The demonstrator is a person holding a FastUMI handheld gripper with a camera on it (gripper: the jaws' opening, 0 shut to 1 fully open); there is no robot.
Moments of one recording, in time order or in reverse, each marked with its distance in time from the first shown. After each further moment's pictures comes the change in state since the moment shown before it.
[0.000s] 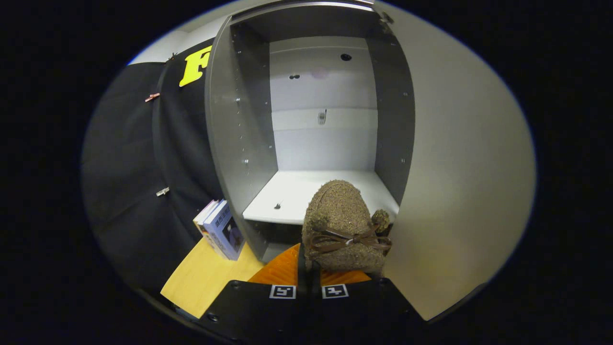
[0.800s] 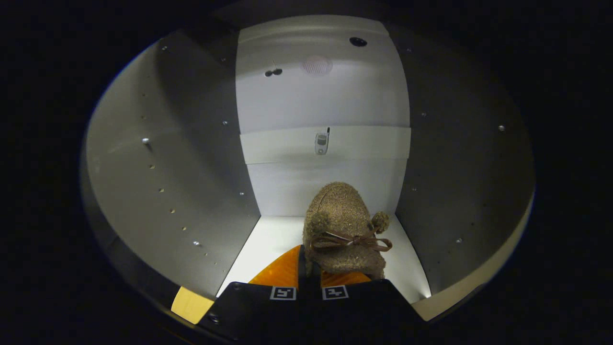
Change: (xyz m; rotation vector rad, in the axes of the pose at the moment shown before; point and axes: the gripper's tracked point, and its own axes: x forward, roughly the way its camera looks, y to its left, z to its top) arm 0.197 -0.009 0.087 0.030 0.037 -0.039
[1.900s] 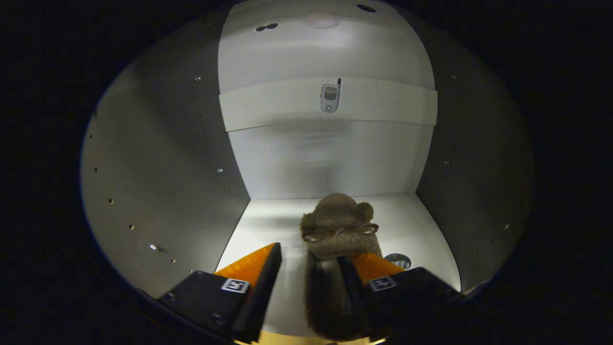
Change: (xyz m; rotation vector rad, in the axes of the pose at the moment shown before) arm 0.050 0.012 -0.041 0.023 0.116 -0.020
